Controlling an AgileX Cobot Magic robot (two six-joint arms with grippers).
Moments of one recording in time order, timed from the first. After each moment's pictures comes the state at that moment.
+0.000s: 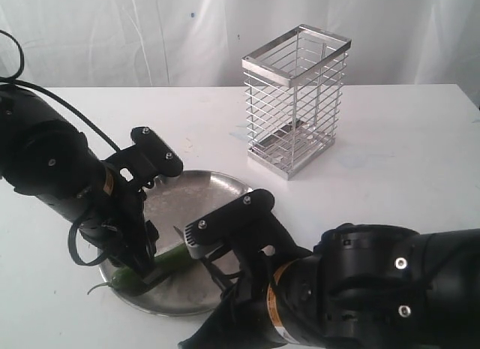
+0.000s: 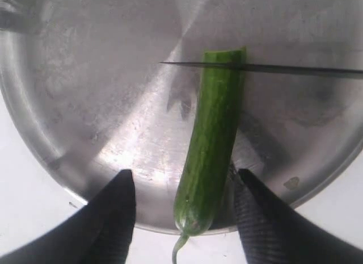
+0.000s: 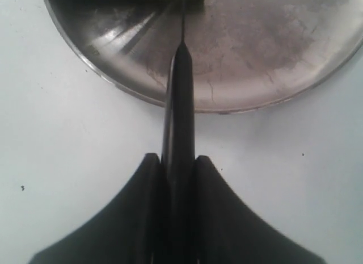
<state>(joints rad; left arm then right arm) -0.58 1.53 -0.91 0.13 0.65 0.13 1.10 1.49 -0.74 -0.54 0.40 0.97</state>
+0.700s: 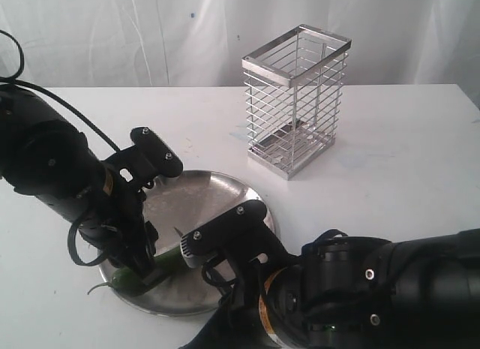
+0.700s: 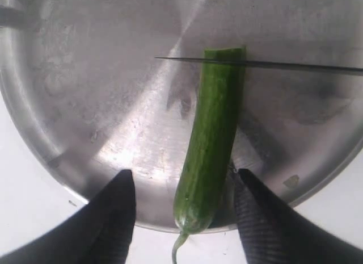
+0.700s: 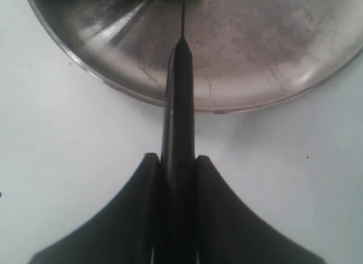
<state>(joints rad) -0.58 1.53 -0.91 0.13 0.65 0.13 1.10 1.55 -0.74 -0.61 0.38 1.03</state>
